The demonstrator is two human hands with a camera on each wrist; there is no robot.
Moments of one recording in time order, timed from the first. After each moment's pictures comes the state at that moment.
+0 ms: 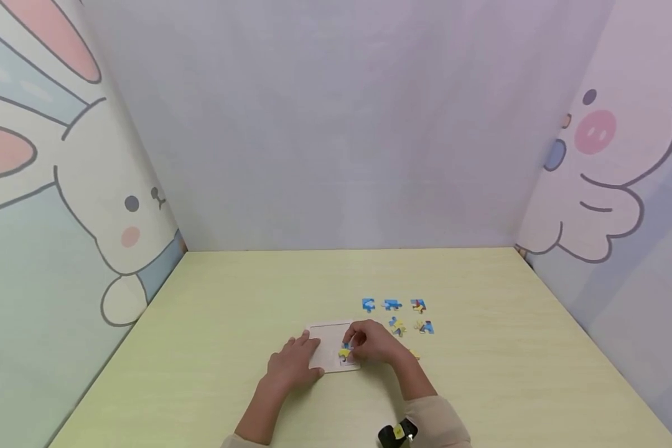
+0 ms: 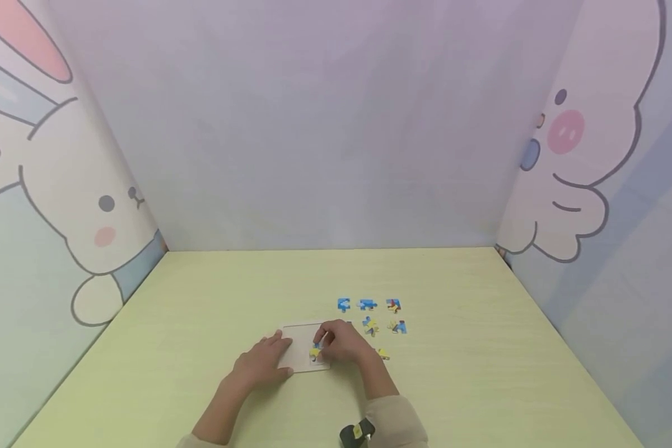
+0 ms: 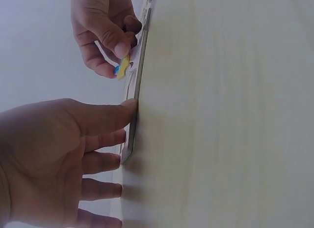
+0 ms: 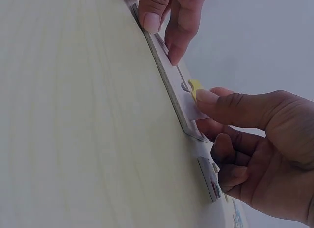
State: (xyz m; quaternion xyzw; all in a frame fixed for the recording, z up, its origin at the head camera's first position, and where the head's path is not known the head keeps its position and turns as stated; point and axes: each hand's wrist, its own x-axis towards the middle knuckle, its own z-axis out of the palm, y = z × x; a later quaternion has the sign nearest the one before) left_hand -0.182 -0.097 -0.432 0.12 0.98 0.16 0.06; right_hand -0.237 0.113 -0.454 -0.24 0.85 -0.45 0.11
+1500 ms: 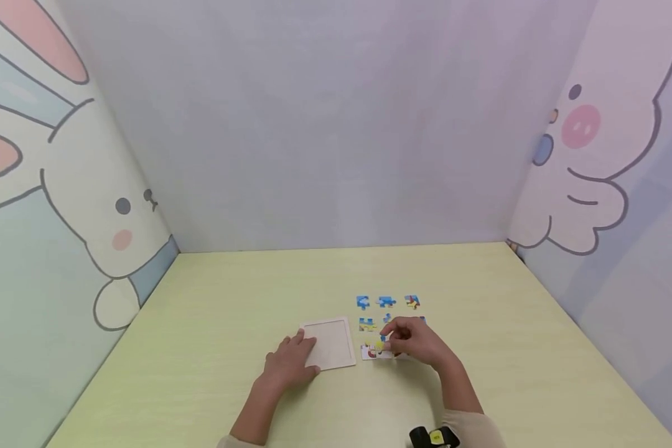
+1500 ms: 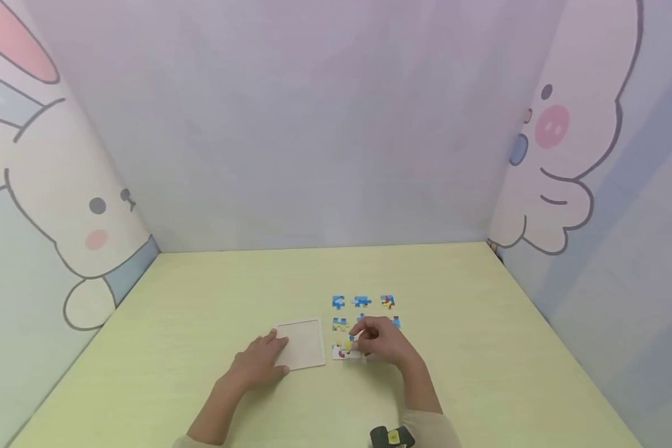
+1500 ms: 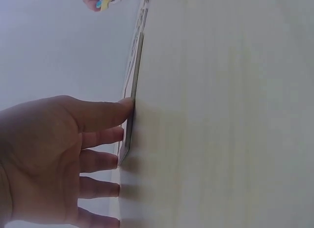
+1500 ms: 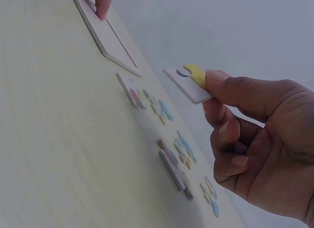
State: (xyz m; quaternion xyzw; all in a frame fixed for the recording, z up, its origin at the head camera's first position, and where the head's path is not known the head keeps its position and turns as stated) left_hand -0.182 -0.101 -0.425 0.14 0.98 0.16 0.05; right_hand -0.212 0.188 -0.443 -0.18 0.81 -0.55 0.10
